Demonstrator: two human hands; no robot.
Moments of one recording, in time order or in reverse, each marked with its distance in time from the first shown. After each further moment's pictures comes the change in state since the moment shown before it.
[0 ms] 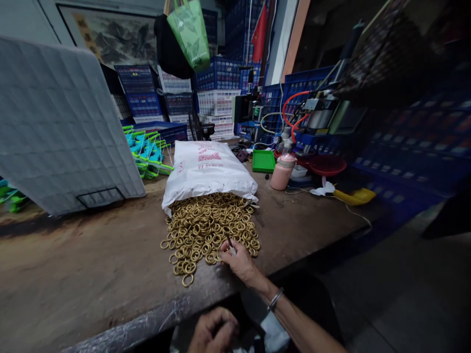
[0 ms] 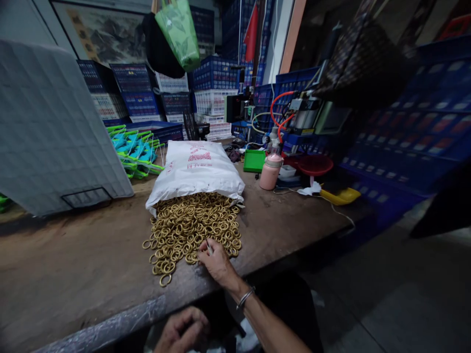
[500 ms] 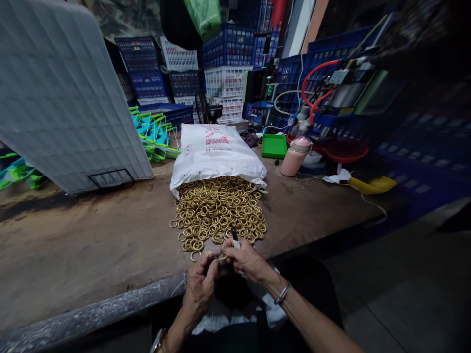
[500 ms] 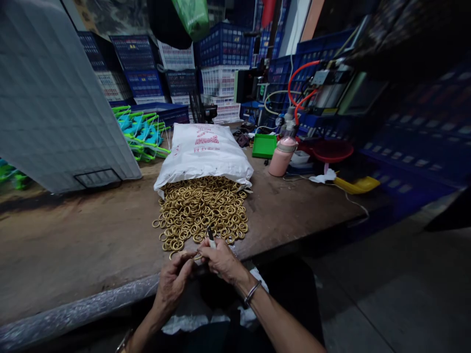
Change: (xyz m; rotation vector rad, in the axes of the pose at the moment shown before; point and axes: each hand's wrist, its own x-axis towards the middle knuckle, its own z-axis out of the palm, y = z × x) left_hand 0.022 0.018 -0.027 0.223 0.349 0.353; right_hand -0.035 -0.016 0.007 0.290 -0.299 0.282
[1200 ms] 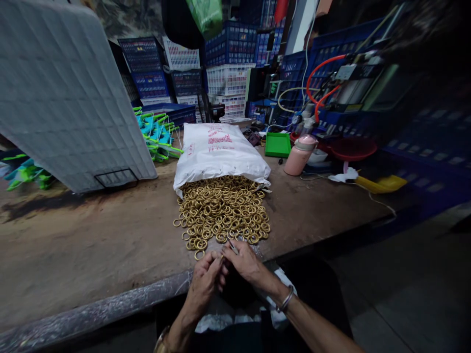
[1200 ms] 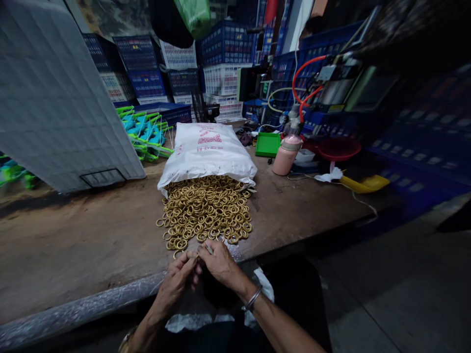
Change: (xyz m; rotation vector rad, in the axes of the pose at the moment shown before) left_hand 0.003 0.020 -0.001 -0.335 -0.176 -0.394; right_hand 0.003 0.004 0.009 -0.464 0.140 -0.253
